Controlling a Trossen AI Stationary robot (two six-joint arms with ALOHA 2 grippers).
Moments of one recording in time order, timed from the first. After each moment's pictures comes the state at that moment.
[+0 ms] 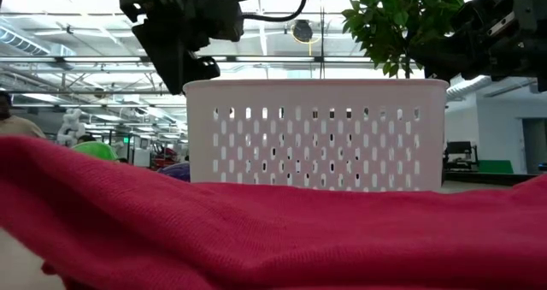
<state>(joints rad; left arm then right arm) 0.00 1.66 1.30 -0.95 0.18 0.08 -0.23 0.42 0.02 0.45 -0.29 0.17</state>
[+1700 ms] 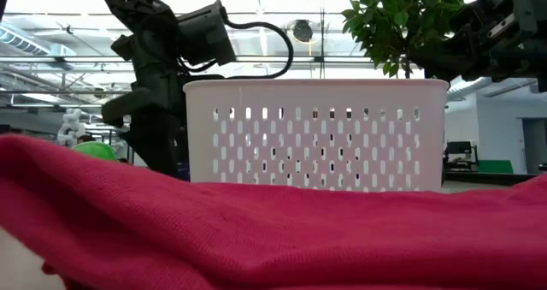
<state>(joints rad) -0.01 1.74 0.88 -0.35 0.13 0.13 -0.23 0.42 0.02 0.44 -0.29 0.17</state>
